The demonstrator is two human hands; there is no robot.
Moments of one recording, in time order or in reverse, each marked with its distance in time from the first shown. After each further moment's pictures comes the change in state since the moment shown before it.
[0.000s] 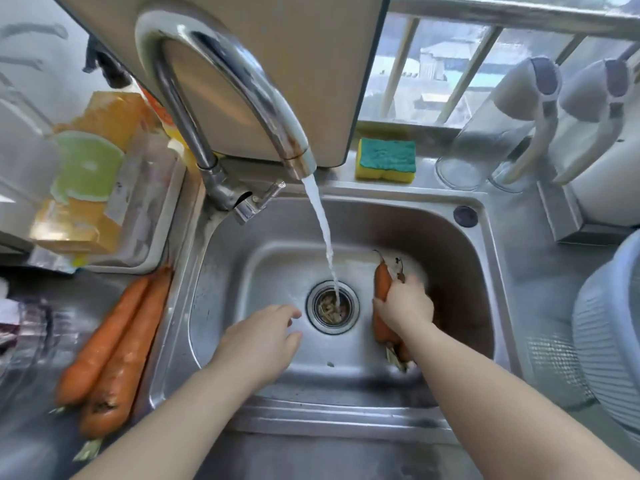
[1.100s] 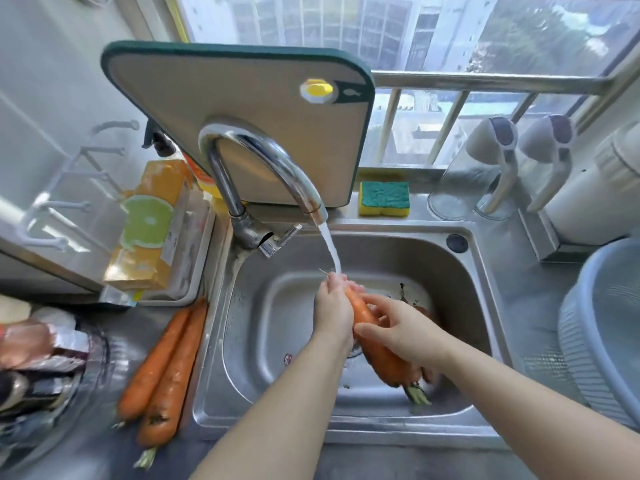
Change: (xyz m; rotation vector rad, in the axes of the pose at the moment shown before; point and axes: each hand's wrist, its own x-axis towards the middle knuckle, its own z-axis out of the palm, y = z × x) left_hand 0.043 0.088 -0.007 -1.691 0.285 -0.332; right_hand -0.107 -0.019 -0.097 0.596 -0.242 -0.456
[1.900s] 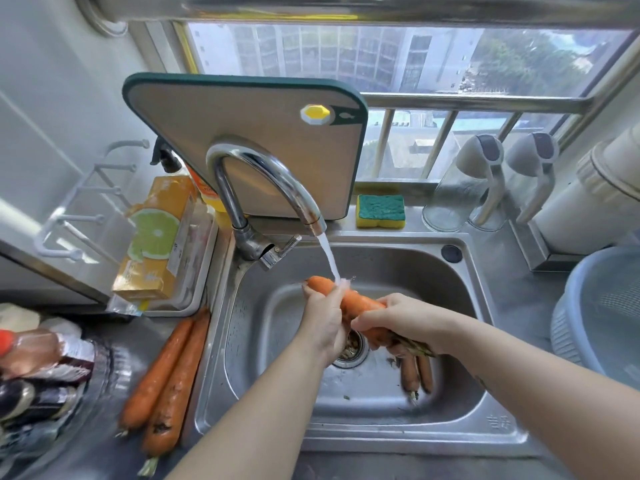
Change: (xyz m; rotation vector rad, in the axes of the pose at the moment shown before) left_hand -0.010 0.022 -0.012 -0.092 -0.225 -0.002; right_hand 0.005 -0.024 -0.026 0.367 -0.253 0.184
